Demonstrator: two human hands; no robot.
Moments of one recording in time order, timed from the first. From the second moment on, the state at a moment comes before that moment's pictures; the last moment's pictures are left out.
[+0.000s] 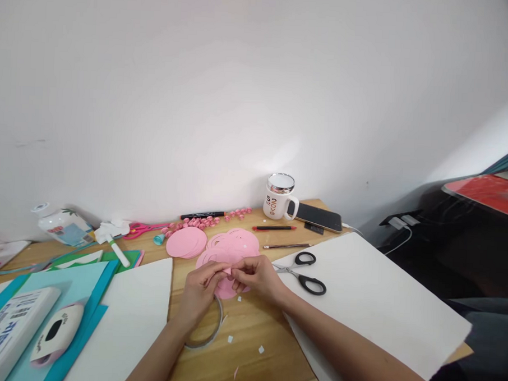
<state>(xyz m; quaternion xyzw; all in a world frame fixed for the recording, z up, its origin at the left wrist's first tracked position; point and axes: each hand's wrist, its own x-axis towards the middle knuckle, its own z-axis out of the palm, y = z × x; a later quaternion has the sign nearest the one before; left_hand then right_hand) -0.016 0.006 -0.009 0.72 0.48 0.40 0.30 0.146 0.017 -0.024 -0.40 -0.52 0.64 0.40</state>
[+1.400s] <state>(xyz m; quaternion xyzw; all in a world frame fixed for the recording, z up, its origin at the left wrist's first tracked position) -0.018 0.007 -0.006 0.66 0.48 0.41 0.41 0.150 0.019 -0.018 -0.37 -0.50 0.69 0.36</state>
